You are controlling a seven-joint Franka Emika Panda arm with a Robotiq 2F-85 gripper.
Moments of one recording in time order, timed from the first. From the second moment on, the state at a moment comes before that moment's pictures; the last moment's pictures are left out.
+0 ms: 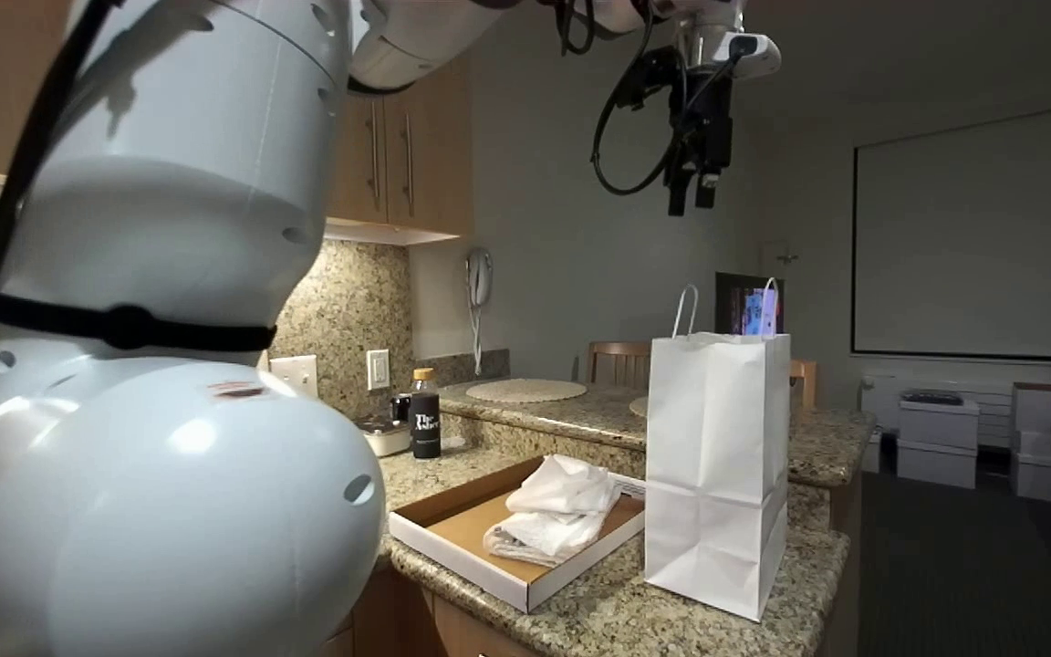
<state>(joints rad) 0.00 0.21 -0.17 -1.12 0.14 1.33 0.74</state>
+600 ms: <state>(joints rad) 0.23 0.11 0.00 -1.19 0.06 1.33 0.74</state>
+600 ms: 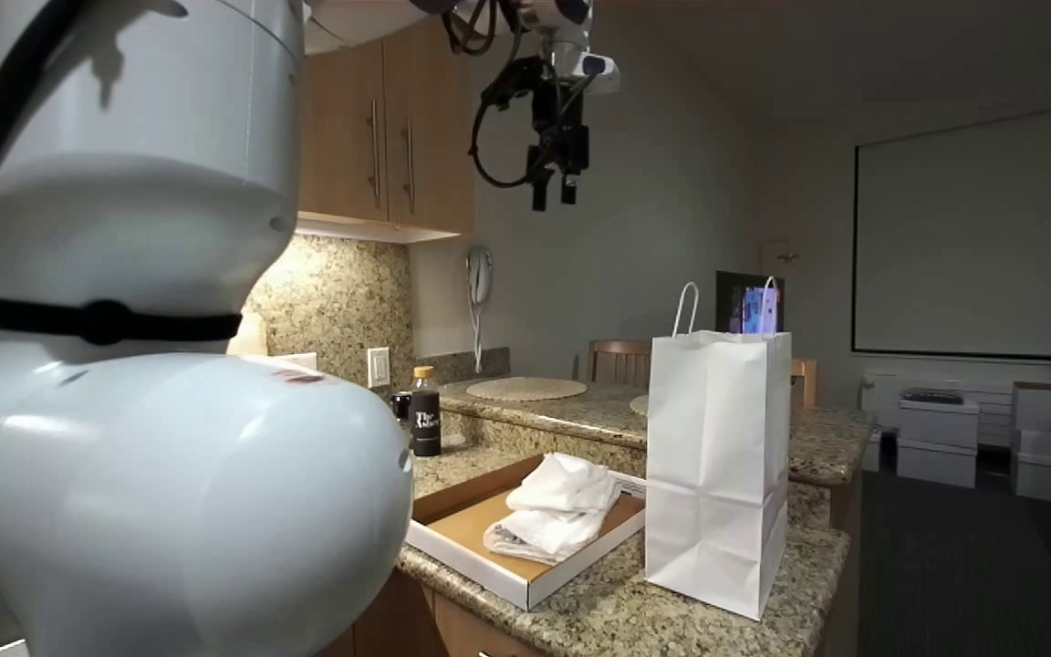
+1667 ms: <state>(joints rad) 0.45 0.56 0.08 -1.33 -0.25 1.63 1.06</state>
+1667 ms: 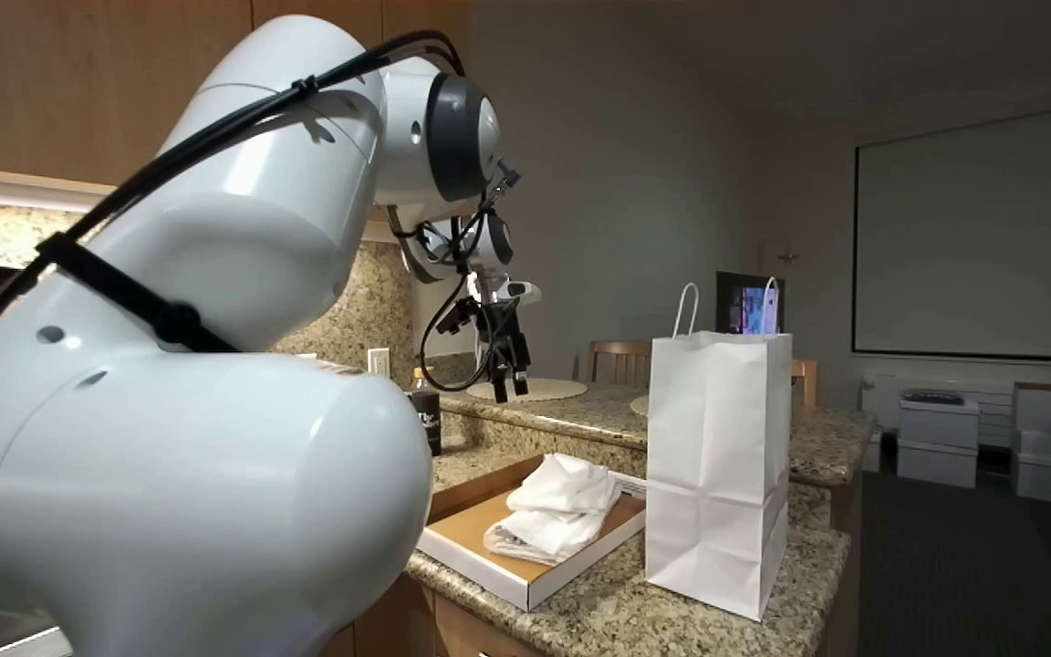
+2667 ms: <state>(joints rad) 0.56 0.83 0.02 -1.21 -0.43 1.66 1.08</state>
